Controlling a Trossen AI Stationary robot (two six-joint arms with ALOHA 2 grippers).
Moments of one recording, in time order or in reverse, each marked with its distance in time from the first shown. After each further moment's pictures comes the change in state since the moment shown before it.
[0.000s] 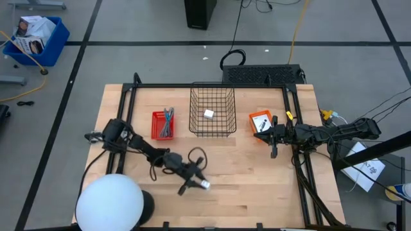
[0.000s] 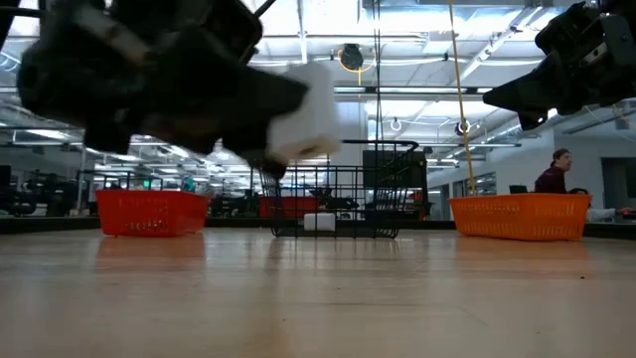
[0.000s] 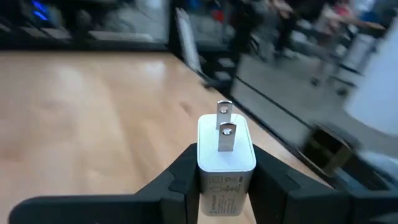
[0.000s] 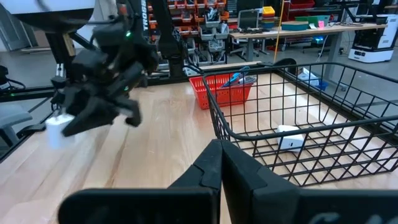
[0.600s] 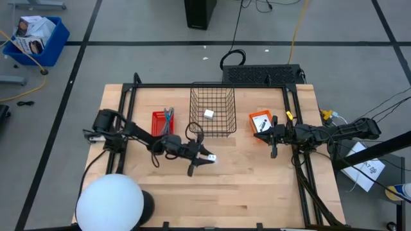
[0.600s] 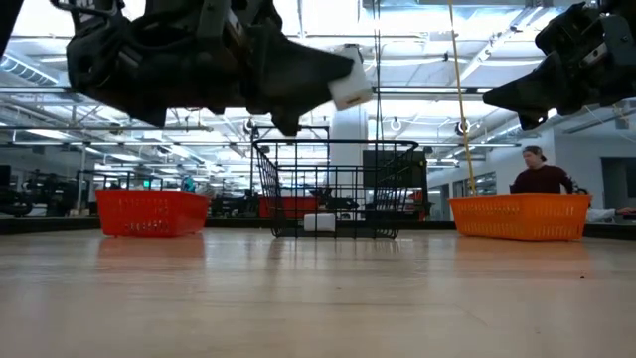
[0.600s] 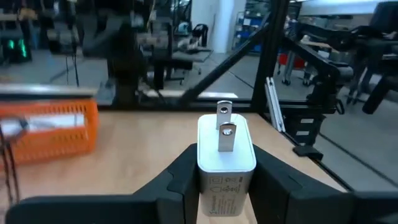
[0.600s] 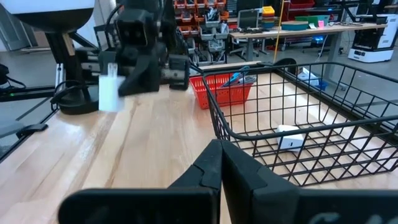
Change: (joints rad) left arm 0.184 -0.138 -0.008 0.015 -0.128 0.019; right arm 0.000 0.001 0.000 0.000 0.000 0.000
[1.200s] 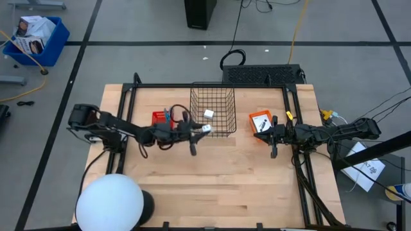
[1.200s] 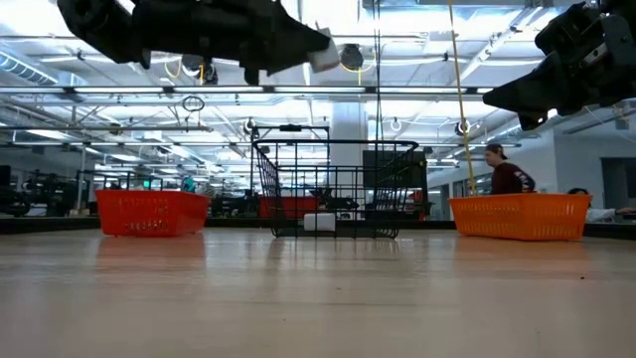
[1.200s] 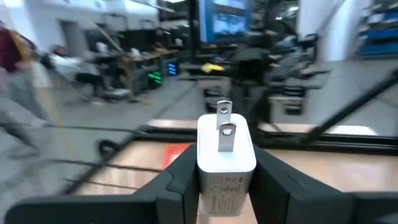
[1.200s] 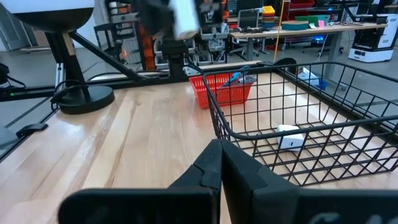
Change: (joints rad) left arm 0.064 -0.318 0.004 -0.261 -0.406 0.170; right arm 0.000 0.000 0.000 0.000 0.000 0.000
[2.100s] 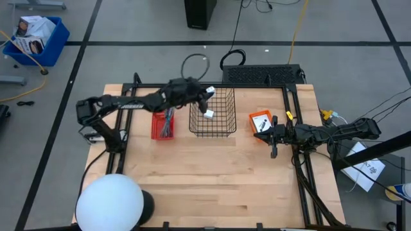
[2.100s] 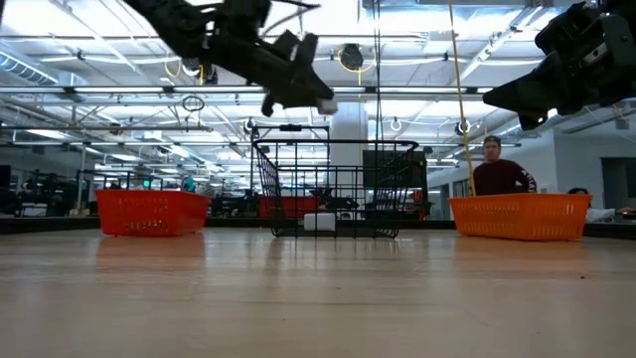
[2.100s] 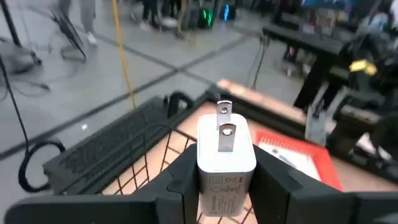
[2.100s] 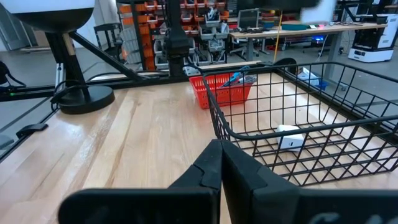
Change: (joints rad) left arm 0.461 0.037 0.333 -0.543 0.238 -0.265; right arm 0.000 0.000 0.000 0.000 0.000 0.000
